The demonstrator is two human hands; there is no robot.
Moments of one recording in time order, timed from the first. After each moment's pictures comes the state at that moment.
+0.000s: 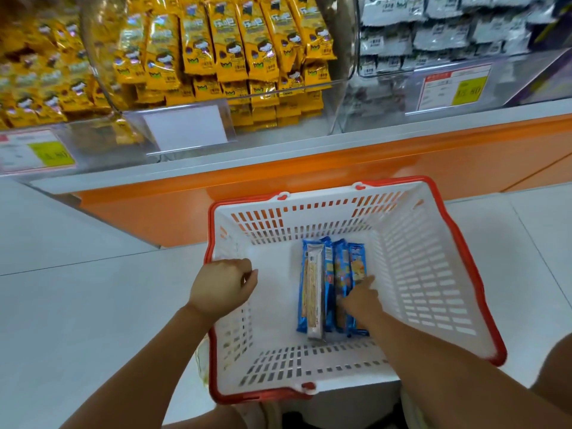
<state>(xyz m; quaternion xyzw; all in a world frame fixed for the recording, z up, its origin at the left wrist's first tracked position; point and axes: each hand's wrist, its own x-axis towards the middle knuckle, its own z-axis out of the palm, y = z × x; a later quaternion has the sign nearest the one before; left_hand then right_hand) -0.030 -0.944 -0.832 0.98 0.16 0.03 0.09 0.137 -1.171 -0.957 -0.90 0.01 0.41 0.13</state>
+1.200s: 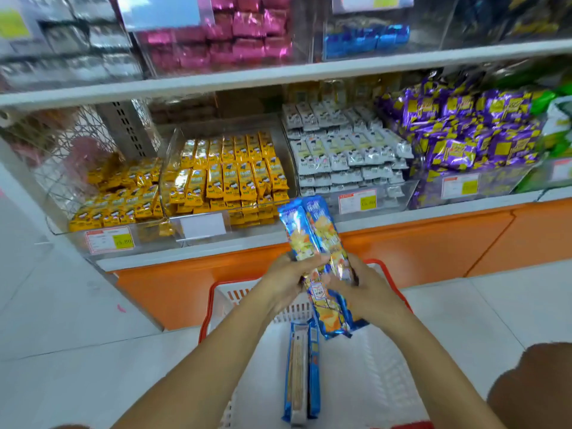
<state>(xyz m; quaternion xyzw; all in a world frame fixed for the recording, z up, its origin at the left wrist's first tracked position) 0.104 -1.043 -0.656 0.53 0.27 0.05 0.80 0.166 -1.189 -0.646 -0.75 -0.29 0.29 0.53</state>
